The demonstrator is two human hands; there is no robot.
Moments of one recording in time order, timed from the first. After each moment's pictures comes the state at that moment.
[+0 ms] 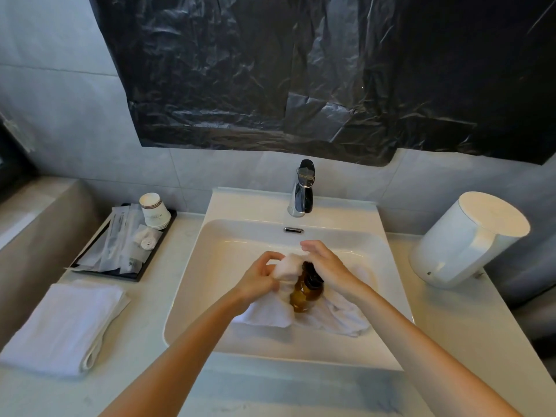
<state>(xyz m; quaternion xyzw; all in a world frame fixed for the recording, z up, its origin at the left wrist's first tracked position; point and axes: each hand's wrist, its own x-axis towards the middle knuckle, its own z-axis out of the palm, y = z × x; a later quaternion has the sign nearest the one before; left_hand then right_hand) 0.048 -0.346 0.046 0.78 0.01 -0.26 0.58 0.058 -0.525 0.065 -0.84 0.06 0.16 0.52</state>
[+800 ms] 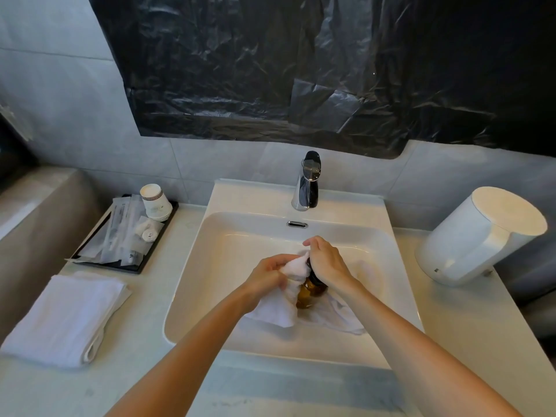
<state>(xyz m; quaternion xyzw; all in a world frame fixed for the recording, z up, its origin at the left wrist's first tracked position) 0.050 -0.358 0.040 0.73 0.01 -0.27 0.63 0.086 -0.518 0.027 -0.91 0.11 0.10 0.38</state>
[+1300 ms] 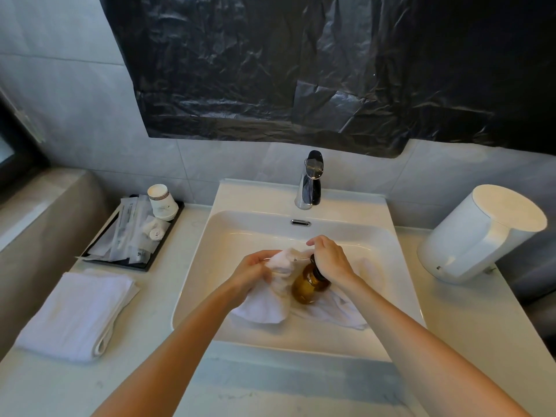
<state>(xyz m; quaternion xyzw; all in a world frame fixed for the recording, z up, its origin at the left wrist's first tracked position) 0.047 -0.329 0.040 0.74 0.06 -0.23 0.63 0.080 -0.516 0.033 -0.91 0.12 0.09 0.39</state>
